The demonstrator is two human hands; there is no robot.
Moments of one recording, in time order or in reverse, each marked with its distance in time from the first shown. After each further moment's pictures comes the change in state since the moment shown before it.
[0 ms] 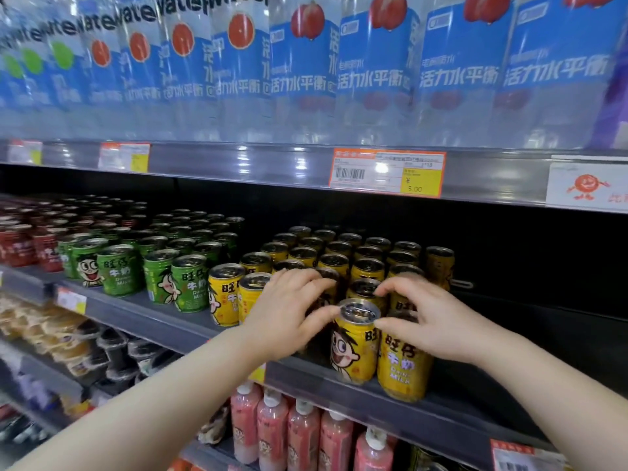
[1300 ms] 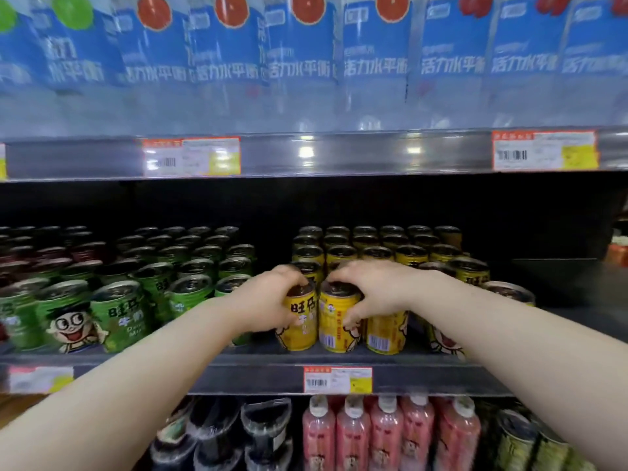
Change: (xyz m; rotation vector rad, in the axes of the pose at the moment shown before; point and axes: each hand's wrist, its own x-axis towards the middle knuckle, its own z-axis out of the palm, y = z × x) left_hand 0.002 -0.183 -0.045 -0.058 -0.407 0.104; right_hand 0.143 -0.137 0.086 -0.486 -0.247 0.187
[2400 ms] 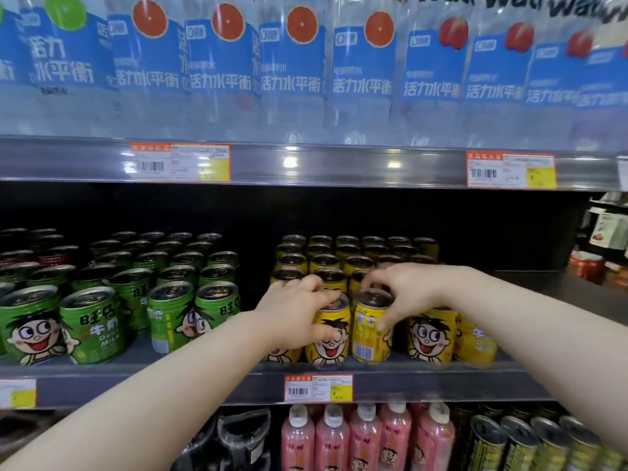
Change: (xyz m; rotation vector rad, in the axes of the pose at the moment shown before) left_hand 0.012 0.042 0.016 0.143 0.019 0.139; right_hand -0.037 0.039 -0.014 0.079 -0.132 0.247
